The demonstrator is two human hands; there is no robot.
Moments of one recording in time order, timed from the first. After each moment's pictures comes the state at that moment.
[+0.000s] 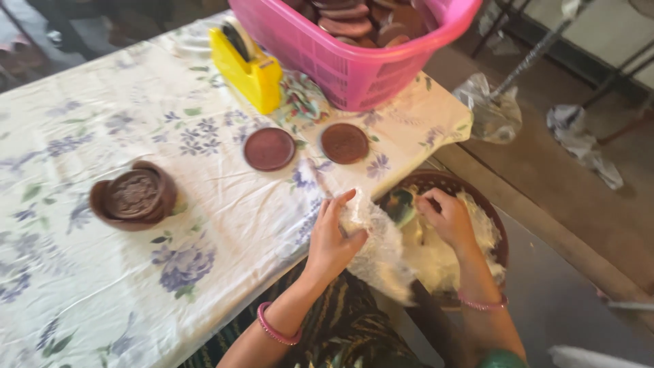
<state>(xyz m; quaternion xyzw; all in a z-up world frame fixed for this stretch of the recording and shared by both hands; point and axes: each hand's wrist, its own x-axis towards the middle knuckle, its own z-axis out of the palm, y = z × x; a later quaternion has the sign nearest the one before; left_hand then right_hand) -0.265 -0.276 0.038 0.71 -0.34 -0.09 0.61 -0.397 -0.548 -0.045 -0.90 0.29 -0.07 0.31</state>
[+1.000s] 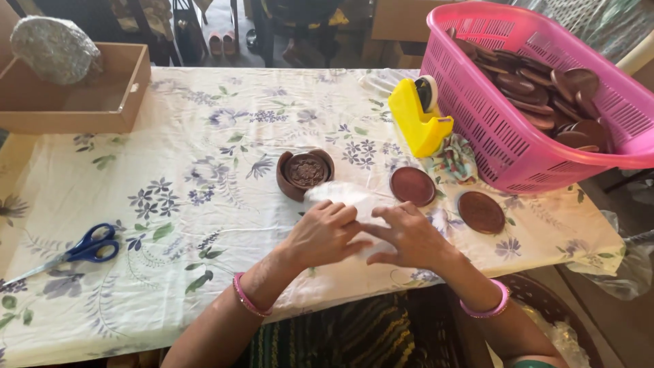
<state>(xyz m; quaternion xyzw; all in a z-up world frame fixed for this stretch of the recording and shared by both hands) -0.144 -0.069 0.051 0.78 -0.52 0.27 0.21 -0.194 -0.305 0.081 -0.87 -0.43 -0.23 0.06</state>
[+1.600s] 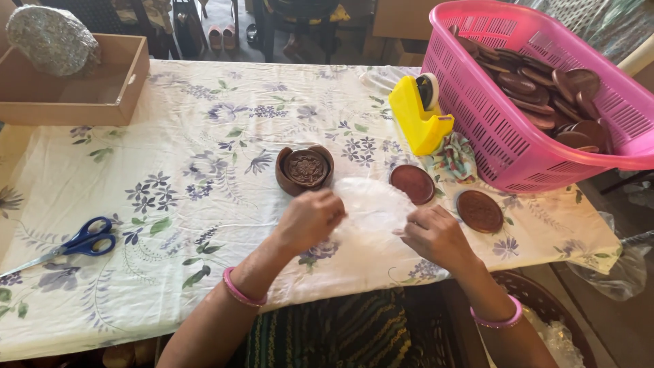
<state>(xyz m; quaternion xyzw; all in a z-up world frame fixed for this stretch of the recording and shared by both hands) -0.113 -0.061 0.016 0.84 -0.42 0.16 0.29 -0.204 -0.360 0.052 -0.89 -0.35 -0.30 0.05</state>
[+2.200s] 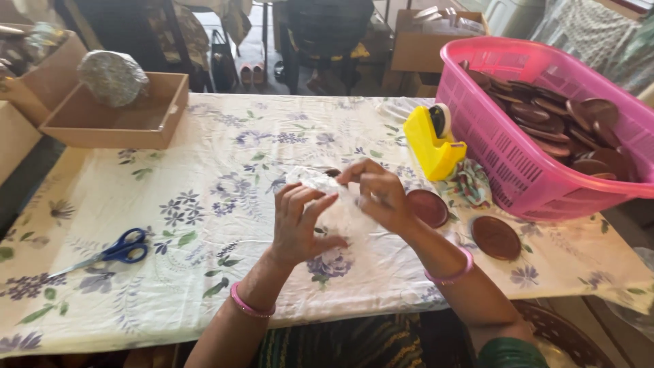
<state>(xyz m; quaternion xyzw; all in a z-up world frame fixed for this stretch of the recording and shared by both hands) -0.136 -0.029 0.075 0.73 -0.38 0.47 0.32 -0.114 -0.248 0.120 -0.69 -0.48 -0.13 0.52</state>
